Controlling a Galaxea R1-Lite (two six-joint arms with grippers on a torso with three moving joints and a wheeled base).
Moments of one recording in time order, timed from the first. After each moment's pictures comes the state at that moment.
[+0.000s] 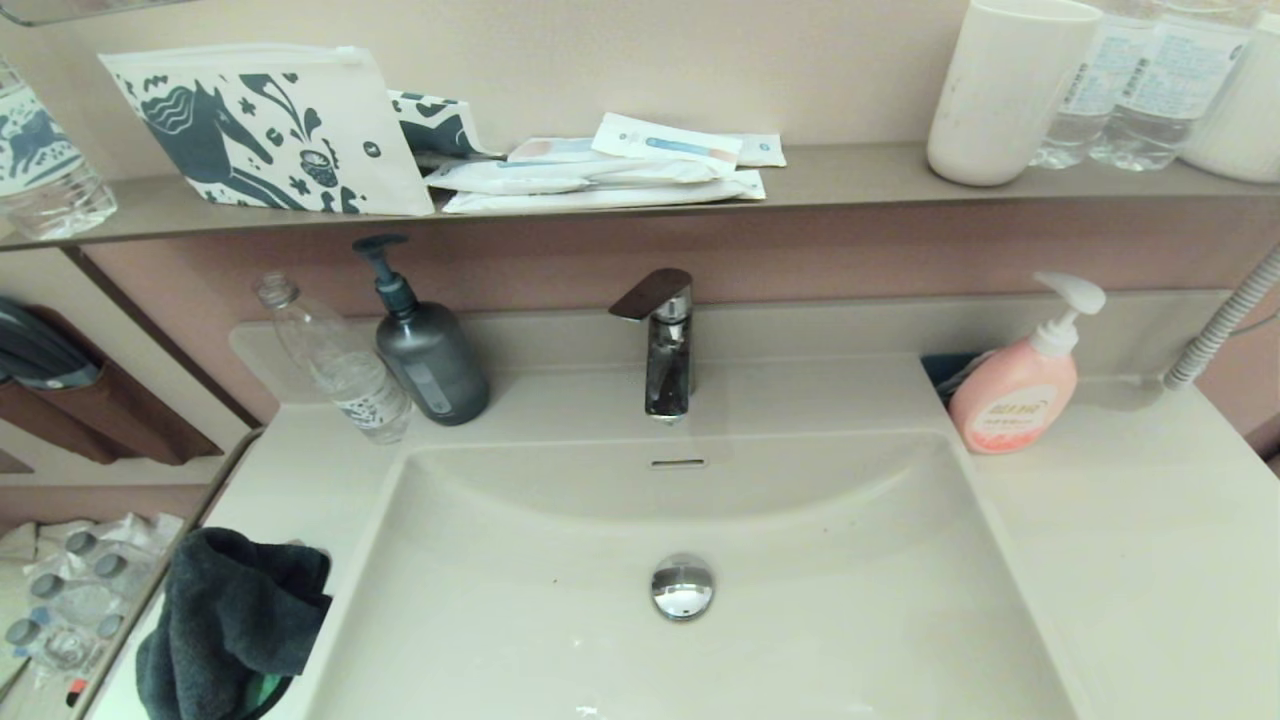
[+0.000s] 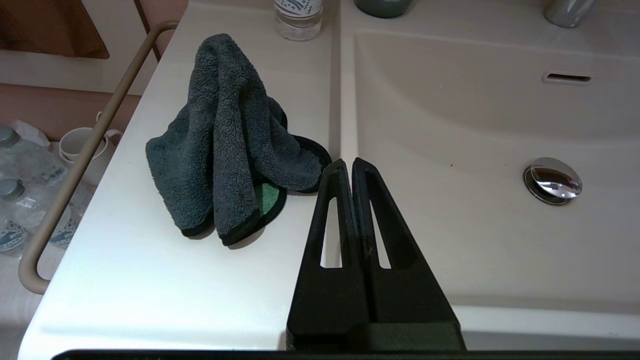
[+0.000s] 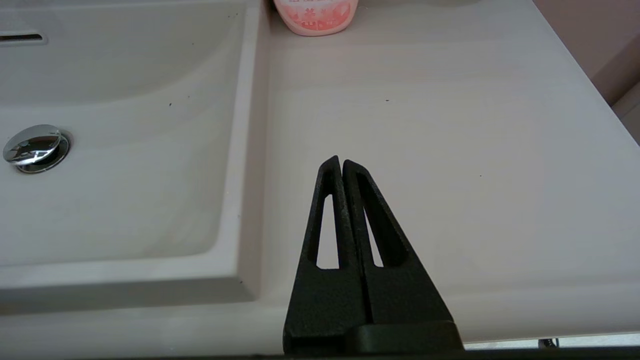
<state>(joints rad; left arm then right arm) 0.01 0.00 0.00 0.00 0.04 -0.09 0.00 0.00 0.00 0.00 -0.01 0.01</state>
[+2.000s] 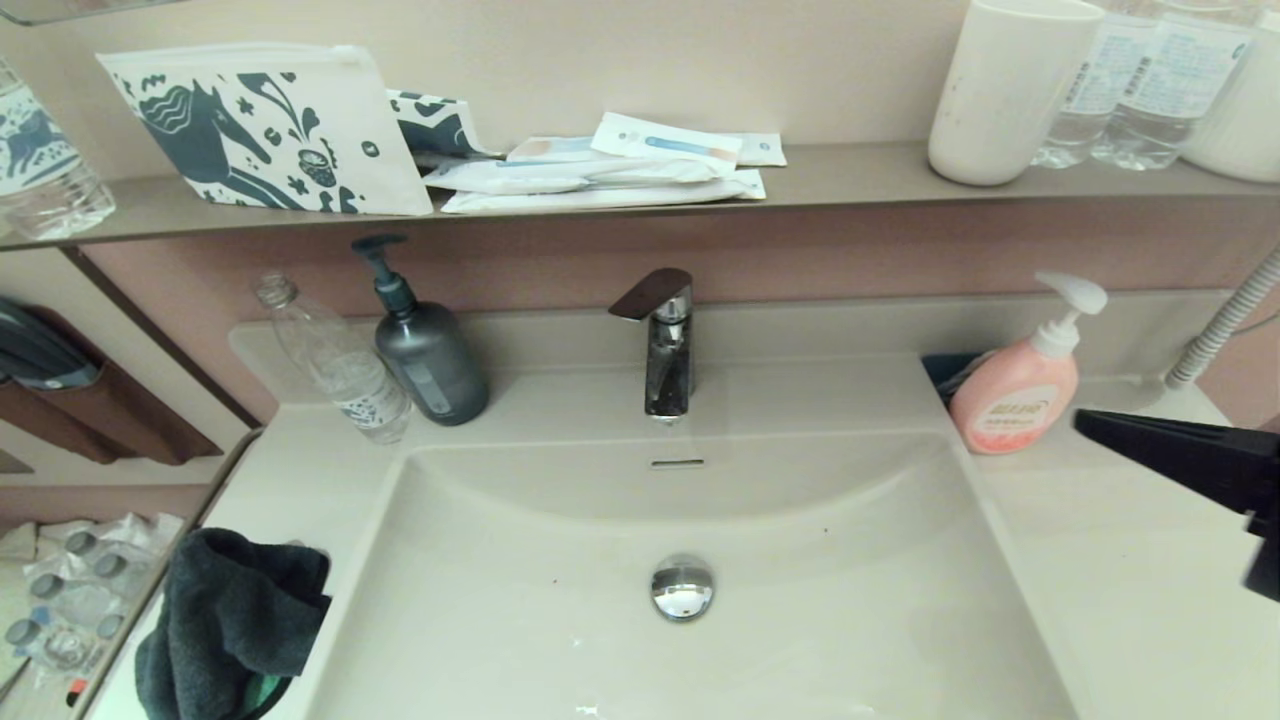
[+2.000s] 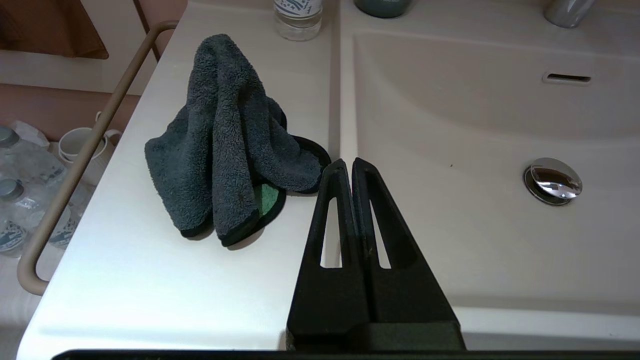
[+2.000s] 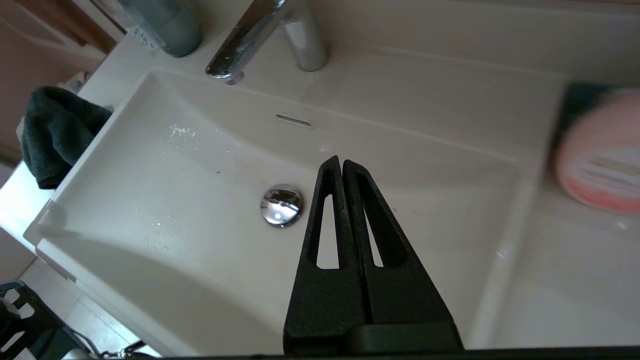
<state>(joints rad) 0.01 0.00 0.00 0.00 0.04 -0.09 0.55 1.09 -0.72 -0.23 0.02 0.12</state>
